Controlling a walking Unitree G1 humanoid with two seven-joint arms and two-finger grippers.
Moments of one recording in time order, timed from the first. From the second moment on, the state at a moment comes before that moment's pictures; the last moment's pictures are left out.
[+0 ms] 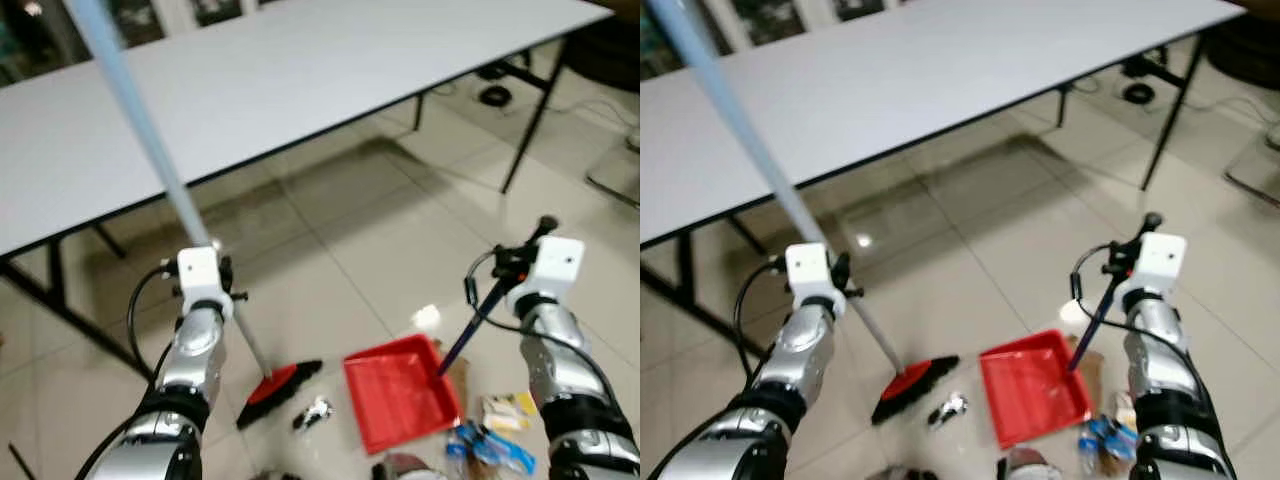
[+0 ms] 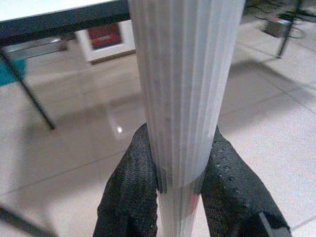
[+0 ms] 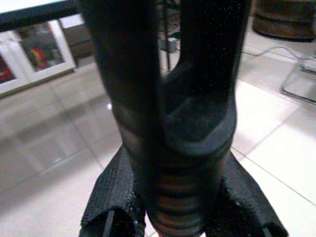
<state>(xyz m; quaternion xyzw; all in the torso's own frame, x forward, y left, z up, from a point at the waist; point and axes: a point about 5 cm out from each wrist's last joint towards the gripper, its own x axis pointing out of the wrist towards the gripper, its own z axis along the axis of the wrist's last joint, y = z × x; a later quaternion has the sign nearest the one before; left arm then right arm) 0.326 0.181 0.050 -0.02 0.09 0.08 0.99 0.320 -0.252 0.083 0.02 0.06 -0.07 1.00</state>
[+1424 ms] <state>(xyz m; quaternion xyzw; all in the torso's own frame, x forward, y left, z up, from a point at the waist) 0.313 0.213 0.045 0.03 0.08 0.21 0.97 0.321 -0.244 0.082 0.03 0.06 -0.06 1.00</state>
